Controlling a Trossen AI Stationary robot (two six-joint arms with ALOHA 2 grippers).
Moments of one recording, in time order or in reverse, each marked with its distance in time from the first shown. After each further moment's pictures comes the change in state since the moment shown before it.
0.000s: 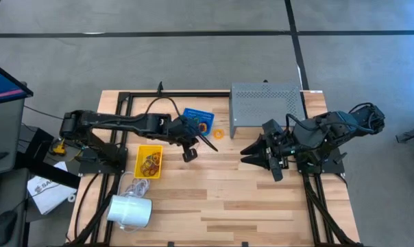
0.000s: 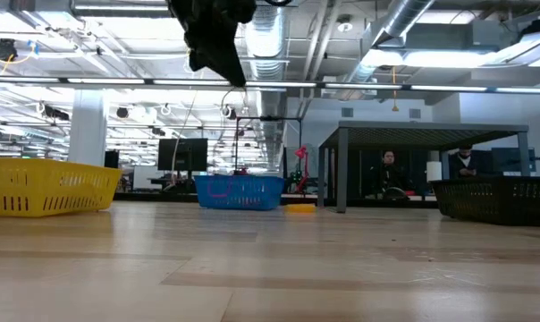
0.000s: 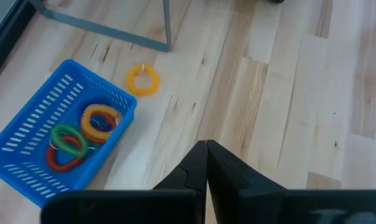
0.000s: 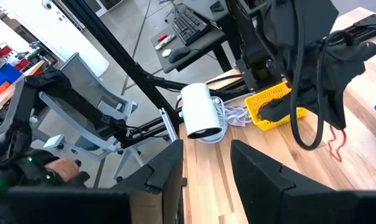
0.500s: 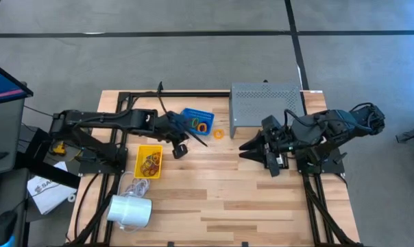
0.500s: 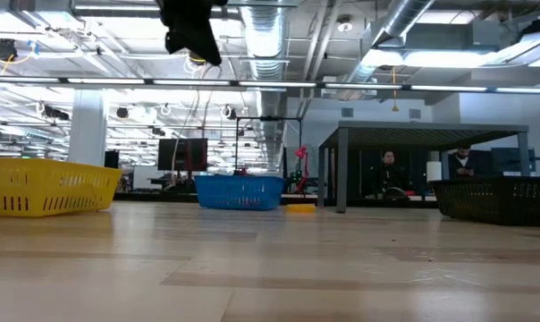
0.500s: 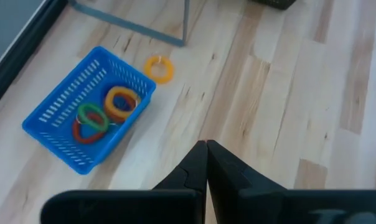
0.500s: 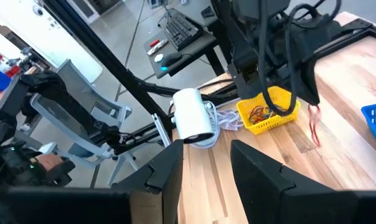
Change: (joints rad) left arm 0.000 -0.136 0.000 -0.128 -0.024 -0.060; right arm -0.039 0.000 0.000 -0.001 0.000 0.001
